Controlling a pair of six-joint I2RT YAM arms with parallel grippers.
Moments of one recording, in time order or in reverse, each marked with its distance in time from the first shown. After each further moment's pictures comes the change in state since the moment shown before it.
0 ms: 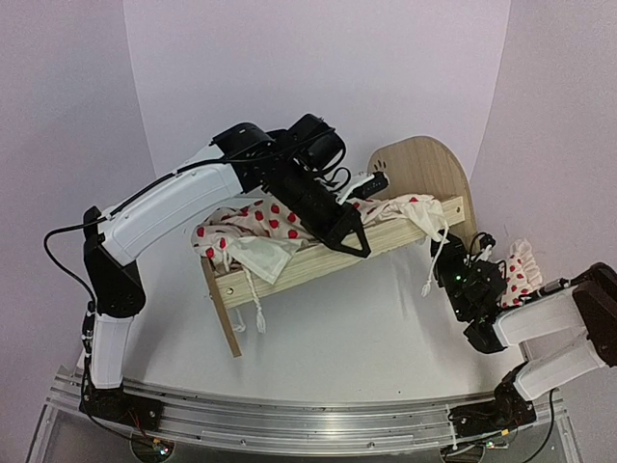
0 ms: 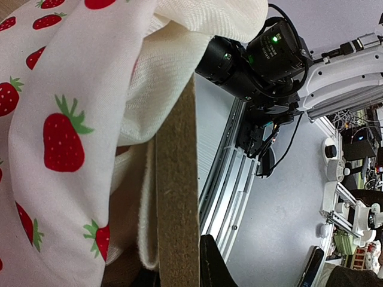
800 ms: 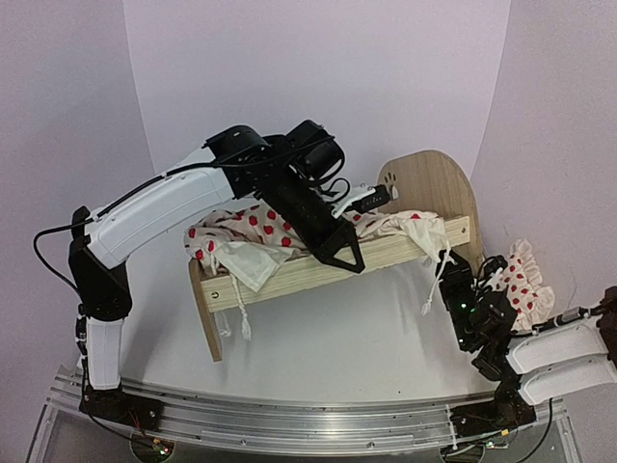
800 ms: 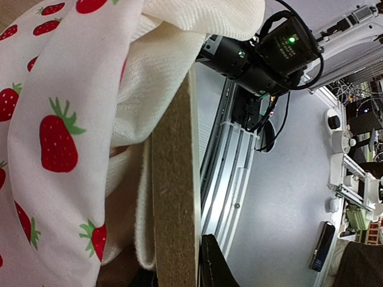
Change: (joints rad) left arm -0.028 -0.068 -0.081 -0.042 -0.014 0.092; right arm 0.237 -0.189 -0.160 0.021 0.300 -0.159
